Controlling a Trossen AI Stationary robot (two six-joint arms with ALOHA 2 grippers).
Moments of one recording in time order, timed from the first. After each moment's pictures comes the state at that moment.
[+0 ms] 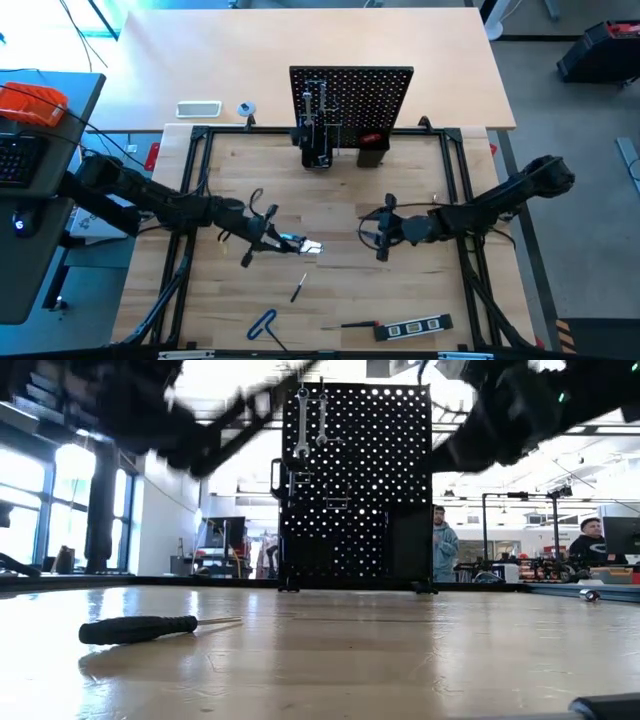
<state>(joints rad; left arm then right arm) -0.19 1.18 0.36 0.52 0.18 0.07 0.34 1.28 0.50 0.36 0.52 0.10</state>
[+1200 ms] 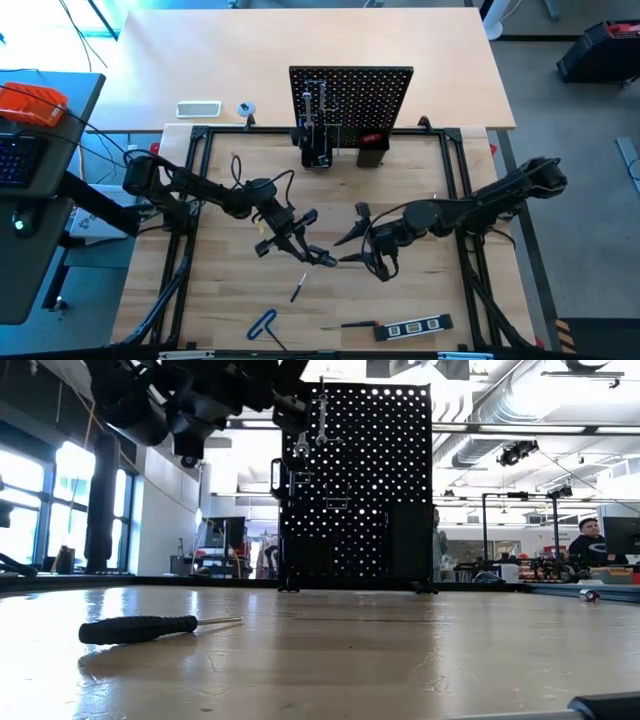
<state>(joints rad) 0.01 1.65 0.68 1.05 0.91 -0.15 0.33 1.38 0.84 0.54 -0.02 -0.39</state>
